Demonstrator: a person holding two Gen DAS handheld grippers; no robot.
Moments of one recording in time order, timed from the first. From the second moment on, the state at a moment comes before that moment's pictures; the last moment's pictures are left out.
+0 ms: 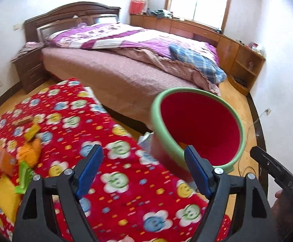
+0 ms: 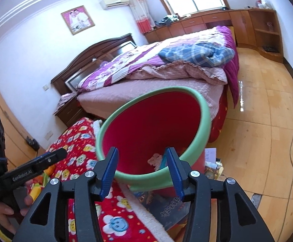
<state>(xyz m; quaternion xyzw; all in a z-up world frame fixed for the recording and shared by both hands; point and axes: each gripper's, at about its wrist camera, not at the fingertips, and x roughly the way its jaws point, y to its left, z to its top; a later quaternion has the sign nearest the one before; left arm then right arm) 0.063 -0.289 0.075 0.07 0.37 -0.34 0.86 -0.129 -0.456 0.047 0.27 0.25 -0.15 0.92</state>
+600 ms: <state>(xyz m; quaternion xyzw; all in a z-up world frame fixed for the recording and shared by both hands) 0.089 -0.147 0.096 0.03 0.37 -0.18 0.91 -0.114 -0.406 0.060 0.24 0.27 -0.10 0.93</state>
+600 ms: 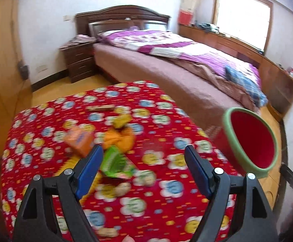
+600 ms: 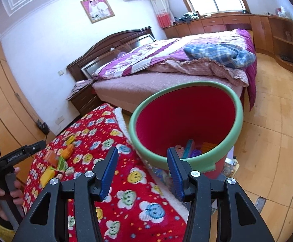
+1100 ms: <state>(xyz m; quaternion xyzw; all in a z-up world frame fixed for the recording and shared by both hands) 0.121 -0.074 0.051 0.00 0.42 -0.08 0.90 -0.109 -0.396 0.054 0.24 0.27 -0.09 0.93</state>
